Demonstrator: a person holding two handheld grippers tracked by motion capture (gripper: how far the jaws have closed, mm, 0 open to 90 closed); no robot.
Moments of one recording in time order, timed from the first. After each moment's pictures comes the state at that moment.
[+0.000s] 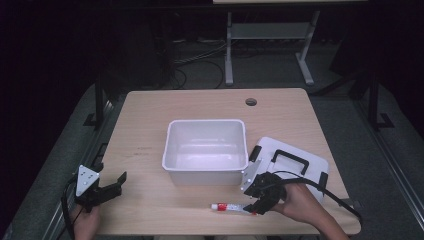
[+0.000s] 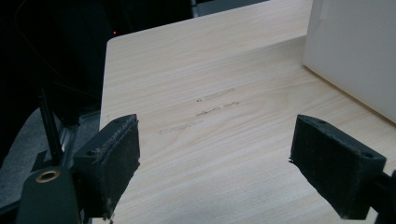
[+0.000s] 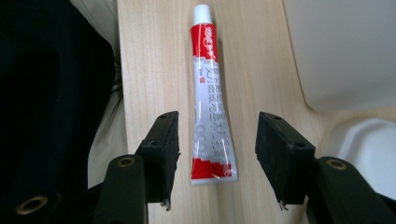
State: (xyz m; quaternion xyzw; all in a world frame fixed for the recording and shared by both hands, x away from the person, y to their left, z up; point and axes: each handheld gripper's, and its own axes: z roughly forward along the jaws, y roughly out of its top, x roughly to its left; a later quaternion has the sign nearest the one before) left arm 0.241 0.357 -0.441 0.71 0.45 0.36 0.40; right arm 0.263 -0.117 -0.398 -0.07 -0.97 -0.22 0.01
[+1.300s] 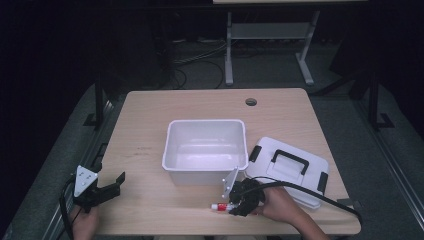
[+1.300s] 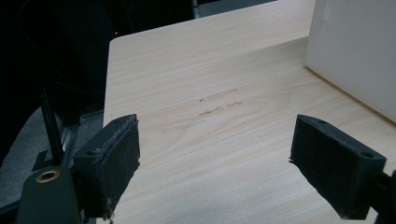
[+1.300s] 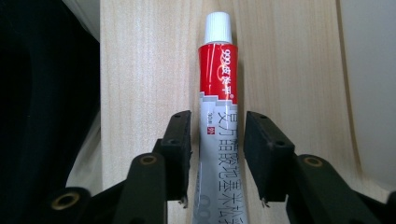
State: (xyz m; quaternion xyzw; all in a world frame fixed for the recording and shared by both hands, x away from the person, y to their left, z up) left arm 0.239 0.360 -0.441 0.70 0.45 0.37 0.41; right arm 0.270 -0.075 -0.438 -0.04 -0.98 -0.19 0.03
